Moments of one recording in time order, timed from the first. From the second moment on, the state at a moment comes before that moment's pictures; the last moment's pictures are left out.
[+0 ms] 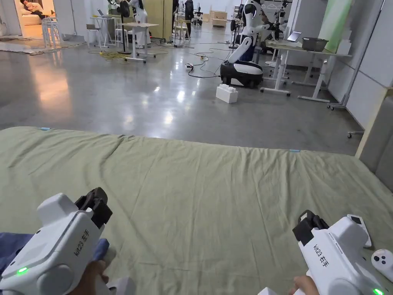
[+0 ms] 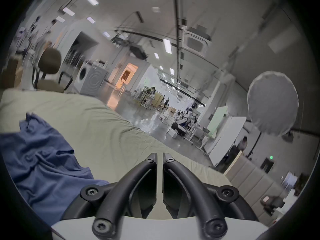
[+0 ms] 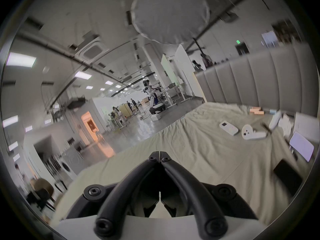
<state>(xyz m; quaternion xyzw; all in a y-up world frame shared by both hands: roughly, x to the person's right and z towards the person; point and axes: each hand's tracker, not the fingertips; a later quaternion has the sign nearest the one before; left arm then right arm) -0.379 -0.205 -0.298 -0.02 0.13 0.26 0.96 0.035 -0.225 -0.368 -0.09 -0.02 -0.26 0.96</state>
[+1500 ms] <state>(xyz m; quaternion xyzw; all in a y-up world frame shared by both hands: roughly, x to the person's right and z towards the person) -0.396 -0.213 -0.278 -0.17 0.11 0.06 0.98 -0.019 -0.230 -0.361 -0.10 0.04 0.01 0.99</state>
